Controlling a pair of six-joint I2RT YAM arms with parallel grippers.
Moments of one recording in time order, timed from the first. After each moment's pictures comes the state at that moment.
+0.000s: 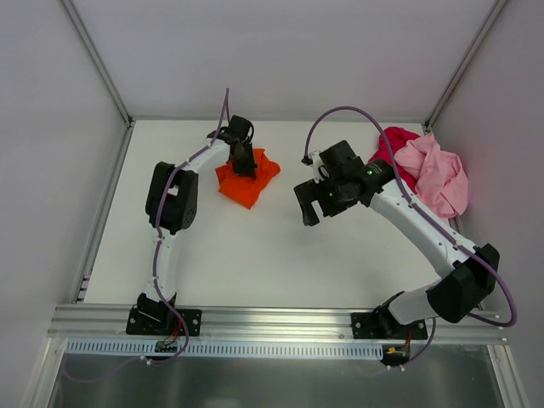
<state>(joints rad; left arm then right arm) -0.38 2.27 1.84 -0.64 0.11 -0.54 0.64 1.43 1.40 -1.05 -0.10 0.10</state>
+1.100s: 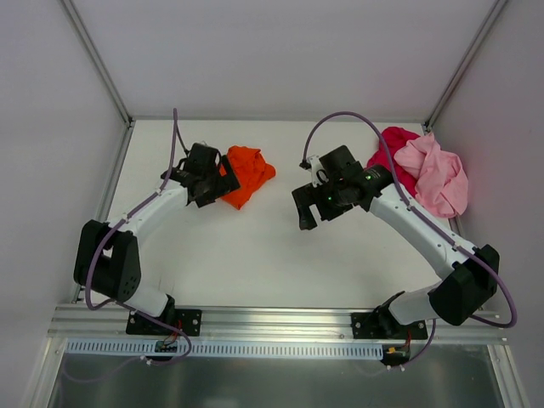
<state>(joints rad) -0.36 1.52 1.11 -0.50 -0.05 -0.75 0.64 1.41 1.33 -0.98 -0.18 0.11</state>
